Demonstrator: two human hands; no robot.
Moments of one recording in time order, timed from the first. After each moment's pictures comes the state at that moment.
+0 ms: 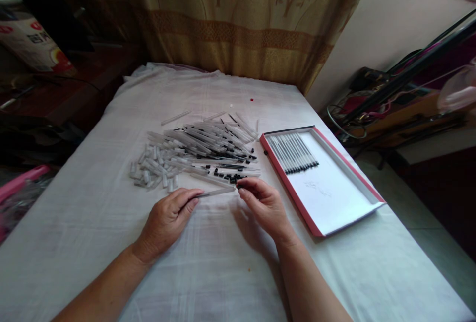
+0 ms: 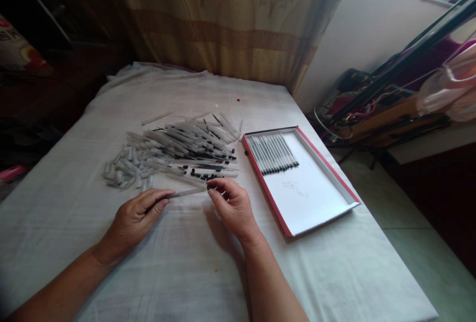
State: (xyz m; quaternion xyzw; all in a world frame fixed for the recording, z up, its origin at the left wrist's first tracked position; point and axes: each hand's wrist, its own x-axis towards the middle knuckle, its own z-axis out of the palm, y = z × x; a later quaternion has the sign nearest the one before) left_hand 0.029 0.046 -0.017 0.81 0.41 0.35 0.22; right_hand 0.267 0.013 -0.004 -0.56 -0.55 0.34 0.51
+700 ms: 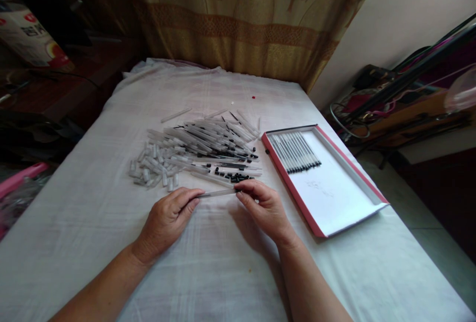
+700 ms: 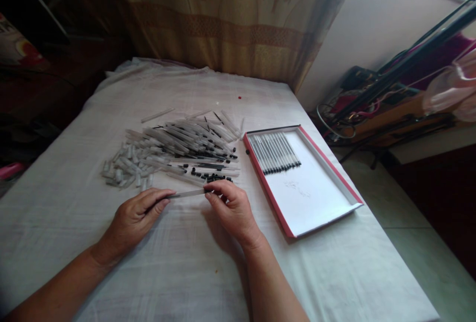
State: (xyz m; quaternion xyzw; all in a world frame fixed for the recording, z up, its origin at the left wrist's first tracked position) left_hand 0.029 0.046 -0.014 0.81 0.42 0.33 0.23; right_hand 0.265 0.011 0.002 -0.55 -0.59 0.32 0.49
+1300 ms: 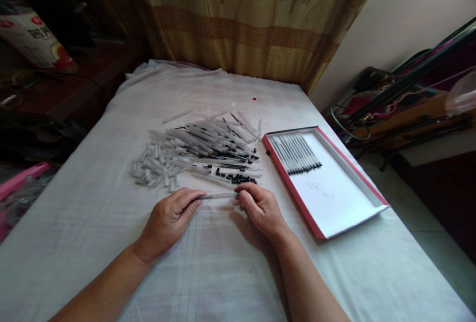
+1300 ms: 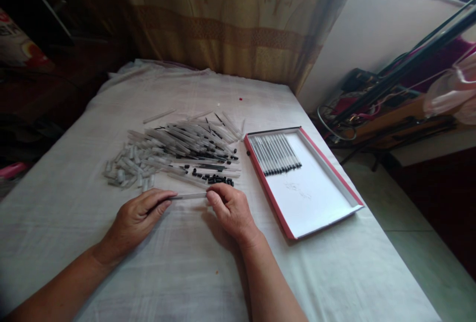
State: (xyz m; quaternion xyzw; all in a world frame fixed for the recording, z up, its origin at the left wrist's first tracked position) left_hand 0.029 0.046 -0.013 0.81 0.41 0.33 0.24; right_hand 0.269 0.013 -0.008 -0.59 -0.63 0.32 0.39
